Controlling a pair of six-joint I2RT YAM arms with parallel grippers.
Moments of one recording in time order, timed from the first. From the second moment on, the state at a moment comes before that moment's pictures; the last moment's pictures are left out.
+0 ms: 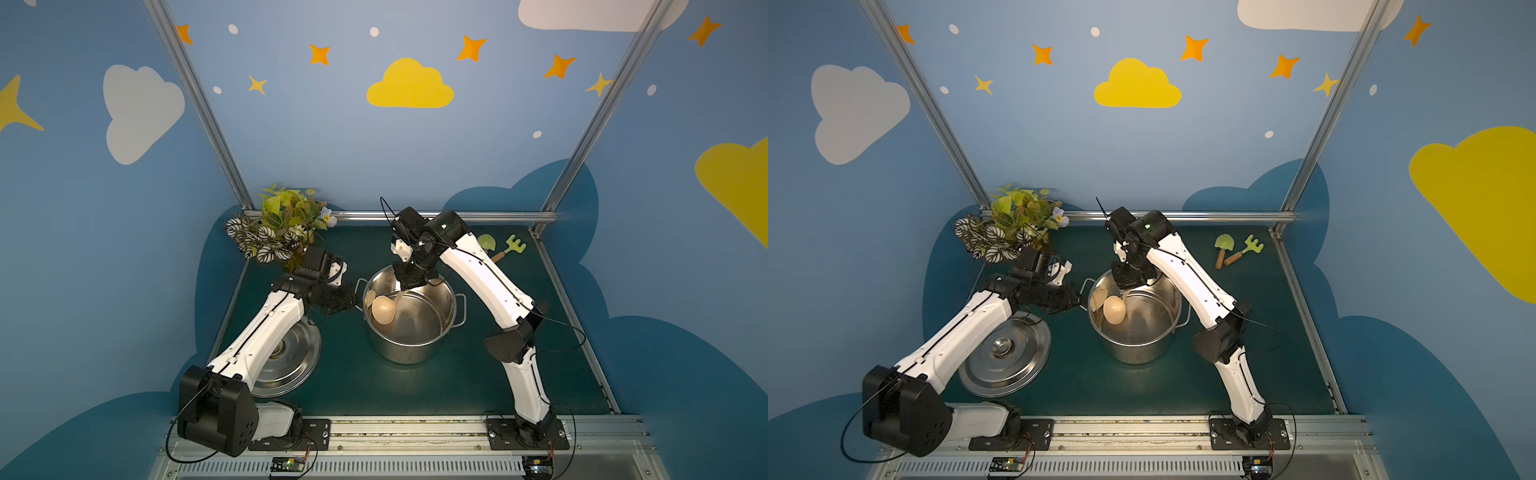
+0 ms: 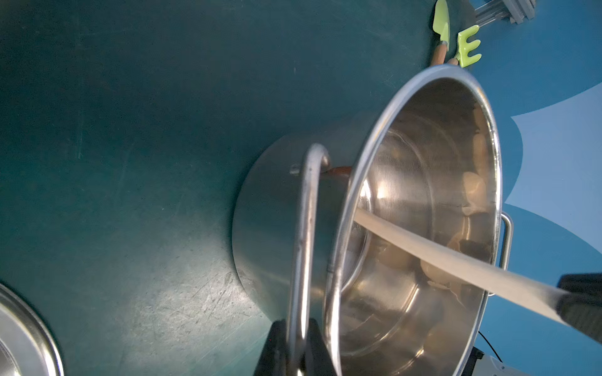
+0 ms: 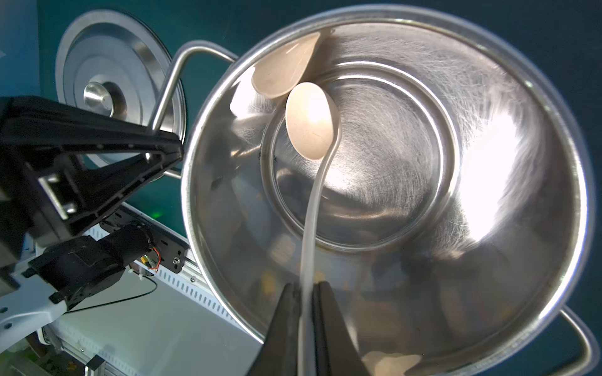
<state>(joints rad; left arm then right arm) -0.27 1.34 1.11 -0.79 0.44 -0.49 0.85 2.16 2.55 -1.69 -0.16 0.38</state>
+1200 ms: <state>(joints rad) -0.27 1.34 1.11 -0.79 0.44 -0.49 0.72 1.91 2.18 -1.69 0.00 0.41</state>
